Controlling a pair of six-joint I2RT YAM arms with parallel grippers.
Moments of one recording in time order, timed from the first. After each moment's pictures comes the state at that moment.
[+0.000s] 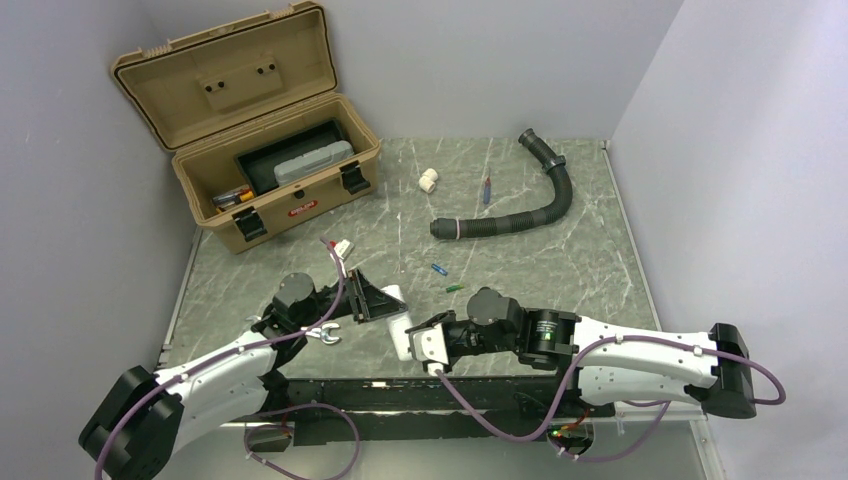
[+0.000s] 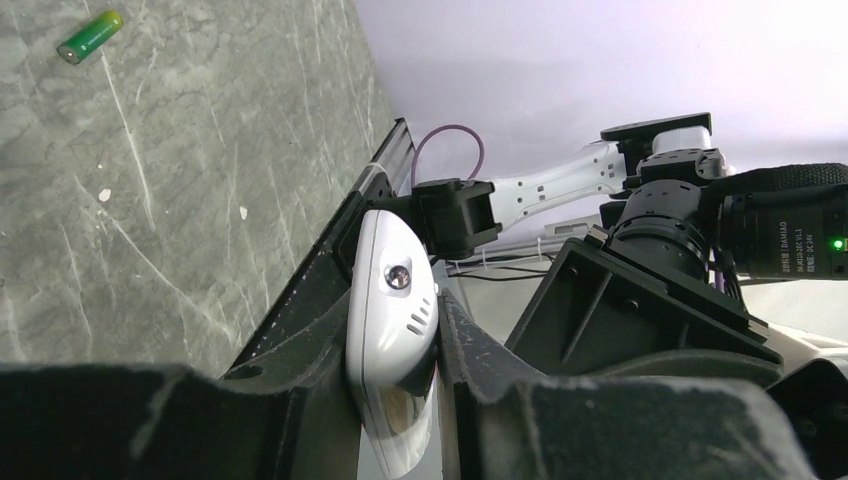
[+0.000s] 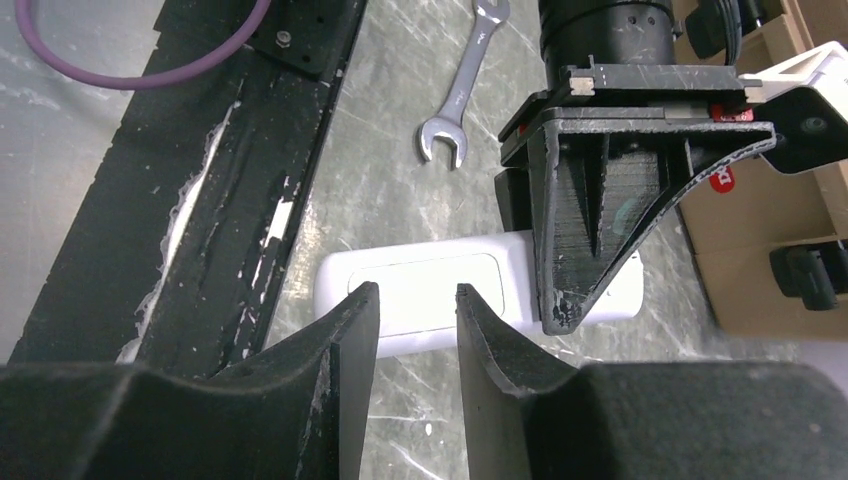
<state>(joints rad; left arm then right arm) -0.63 0.91 0.20 0.67 0.62 -1.19 1.30 0.94 0.68 -0.13 -0.24 -0.63</state>
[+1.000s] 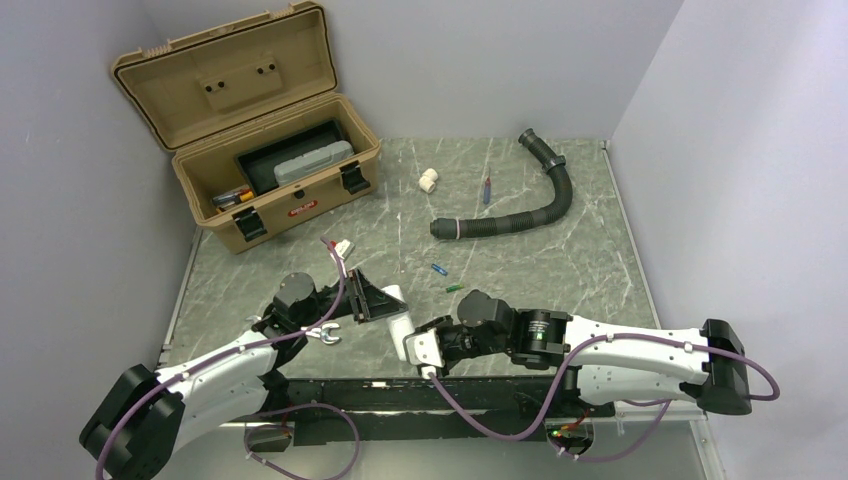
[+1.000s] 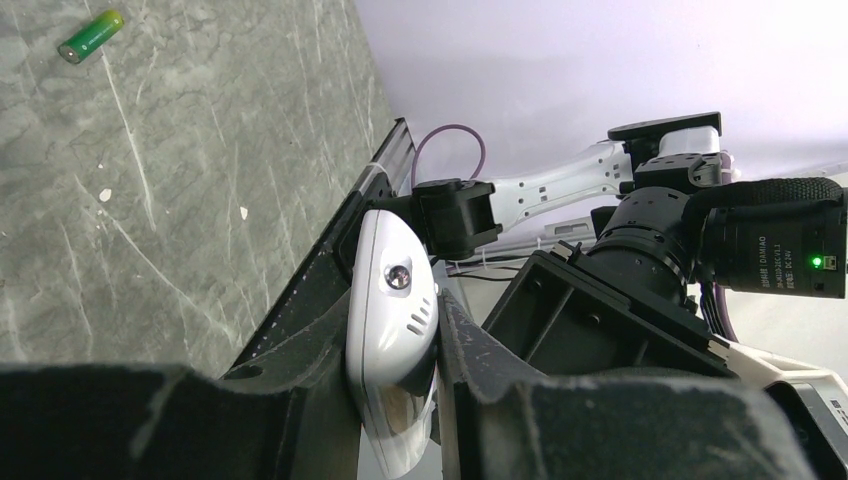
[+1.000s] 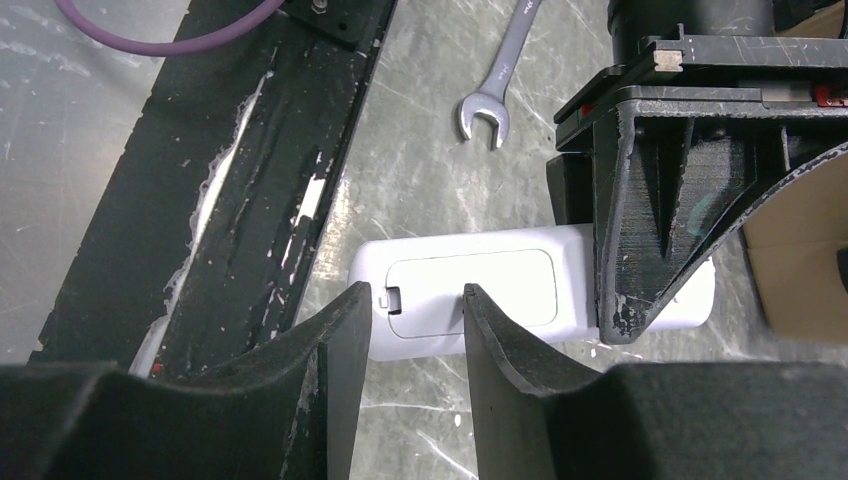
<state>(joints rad) -0.63 0.92 0.20 0.68 0.62 -1.20 1.31 0.99 0.69 -0.17 -0.26 -0.62</state>
